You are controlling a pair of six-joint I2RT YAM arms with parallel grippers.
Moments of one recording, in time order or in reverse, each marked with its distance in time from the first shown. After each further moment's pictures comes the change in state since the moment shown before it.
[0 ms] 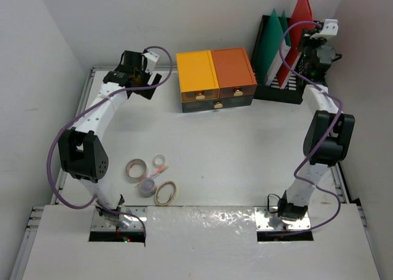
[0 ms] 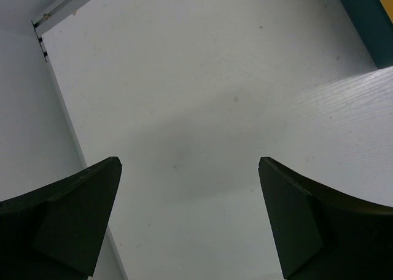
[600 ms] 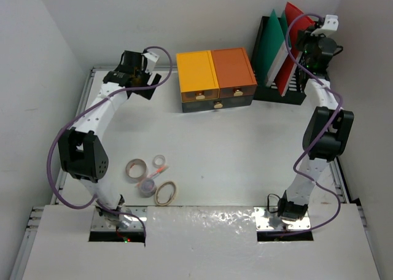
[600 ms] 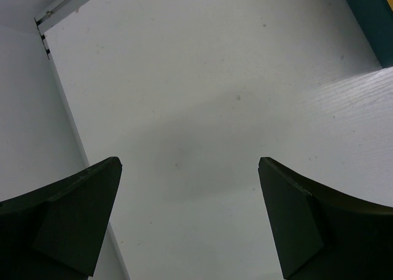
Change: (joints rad) left arm 0.000 0.000 0.001 -0.004 -0.014 0.000; right arm -0.014 0.075 0.140 -0.178 -0.023 0.051
